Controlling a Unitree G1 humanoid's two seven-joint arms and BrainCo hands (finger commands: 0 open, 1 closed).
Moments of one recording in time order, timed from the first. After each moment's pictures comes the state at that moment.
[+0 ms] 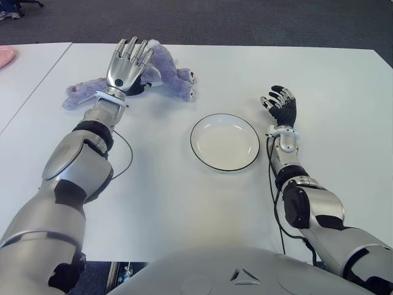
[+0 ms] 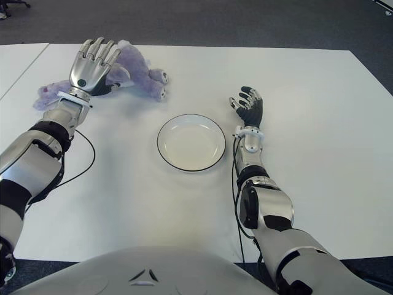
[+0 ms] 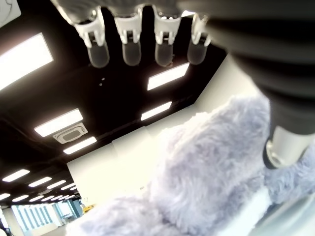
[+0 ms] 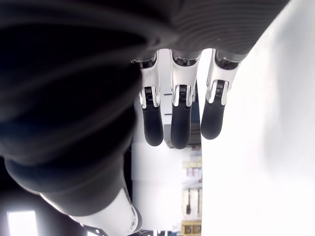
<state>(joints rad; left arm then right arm) -0.97 0.51 -0.77 1.34 0.98 -0.10 0.96 -0.63 -0.13 -0.29 1.20 -0.01 -0.64 -0.14</state>
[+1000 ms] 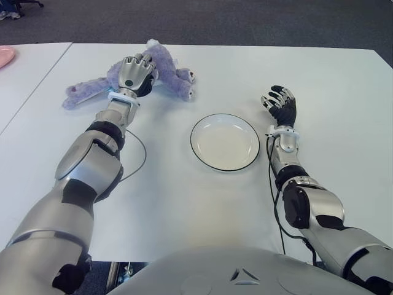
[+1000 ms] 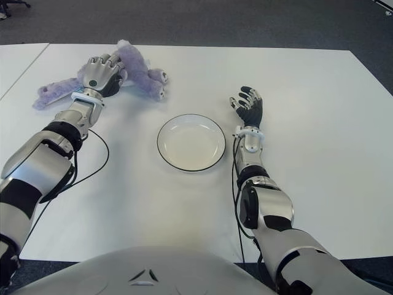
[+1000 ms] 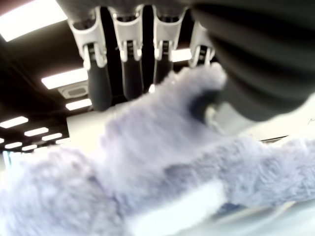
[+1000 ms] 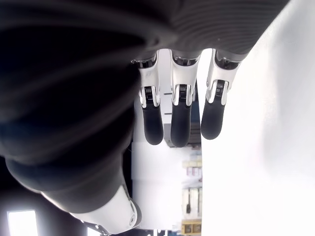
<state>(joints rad) -0.97 0.42 -0.68 1.35 0.88 -0.15 0.73 -0.63 -0.13 -0.29 1.20 0.00 -0.64 -0.13</state>
